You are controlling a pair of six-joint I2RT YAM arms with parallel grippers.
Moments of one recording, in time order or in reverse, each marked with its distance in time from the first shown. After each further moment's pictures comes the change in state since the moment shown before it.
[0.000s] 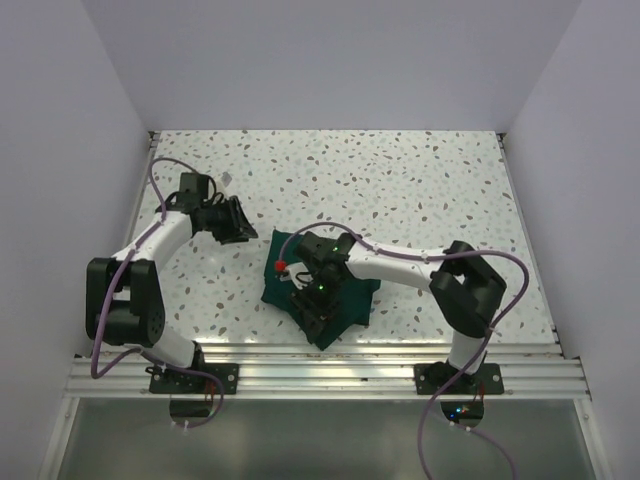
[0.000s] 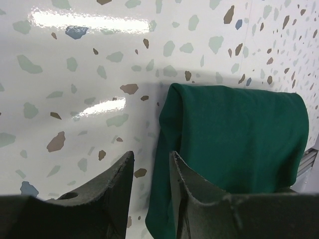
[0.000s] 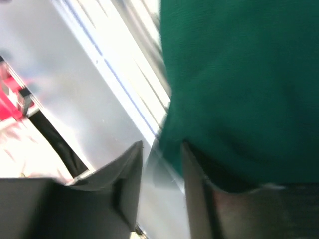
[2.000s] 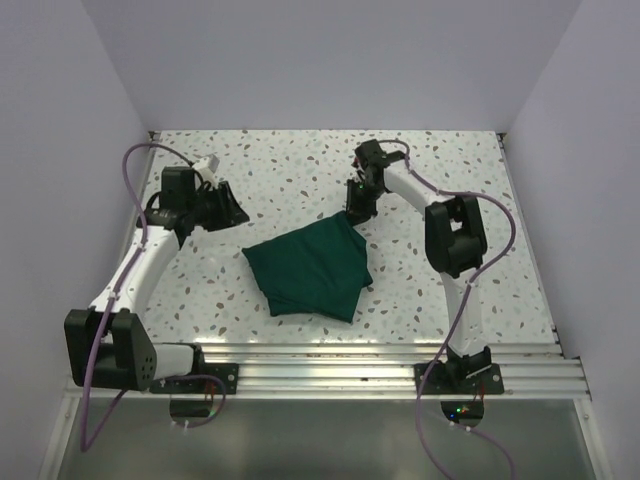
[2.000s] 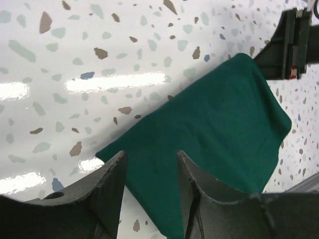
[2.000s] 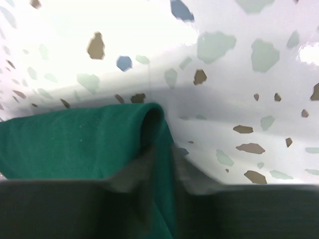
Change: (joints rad) left arm -0.007 -0.239 0.009 -0.017 -0.109 0.053; right arm -0.573 0.397 0.554 -0.075 0.312 0.267
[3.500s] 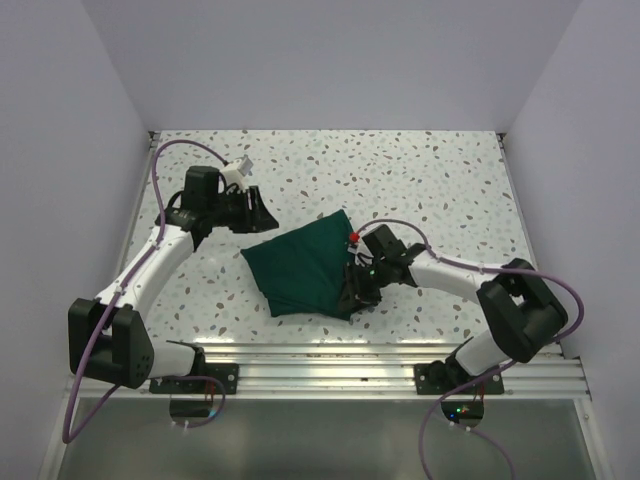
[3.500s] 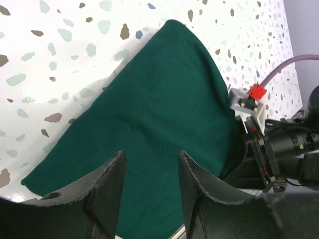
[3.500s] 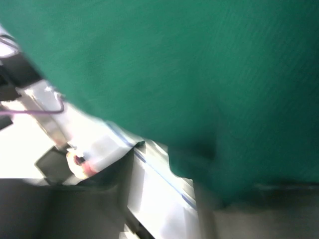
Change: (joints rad) left arm -0.152 0.021 0.002 0.074 0.163 0.016; right arm 0.241 -0.699 -1.054 0.515 -0.293 0.163
